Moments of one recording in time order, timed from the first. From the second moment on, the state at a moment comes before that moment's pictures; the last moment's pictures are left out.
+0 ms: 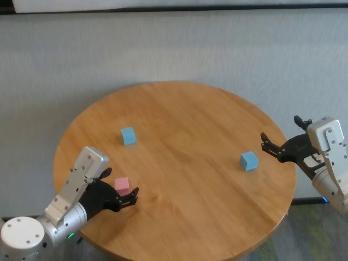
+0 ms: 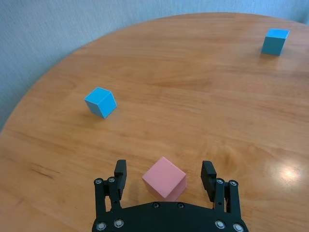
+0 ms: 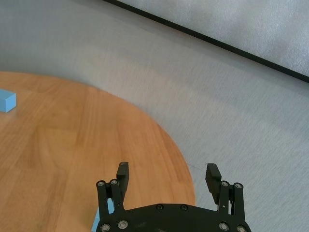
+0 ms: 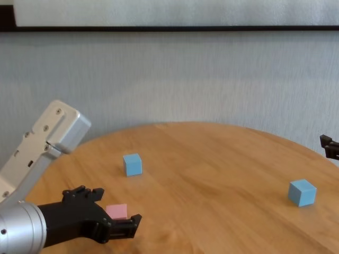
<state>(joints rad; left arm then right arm) -0.19 0.45 0.50 -1.42 -0.22 0.13 -0.23 0.20 0.60 -0.45 -1.41 0.25 -0.12 -0.03</state>
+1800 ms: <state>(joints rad) -0.20 0.37 0.44 -1.33 -0.19 0.12 -0.29 0.20 0.60 -0.45 -1.41 0.25 -0.12 -0.03</state>
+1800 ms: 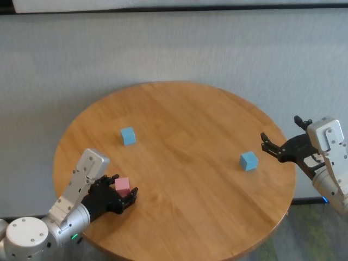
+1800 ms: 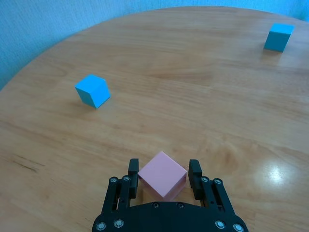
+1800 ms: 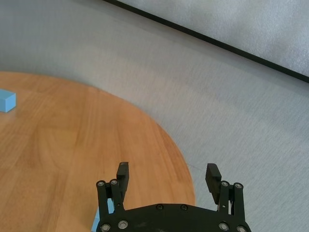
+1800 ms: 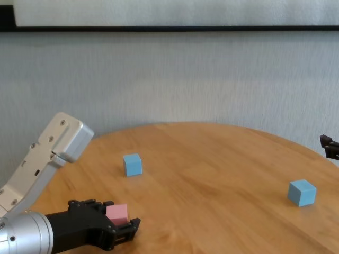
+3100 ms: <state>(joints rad) -0.29 0.30 0.42 -1.25 -0.14 0.05 -0.37 0.20 0.60 -0.45 -1.41 0.25 -0.12 -0.03</state>
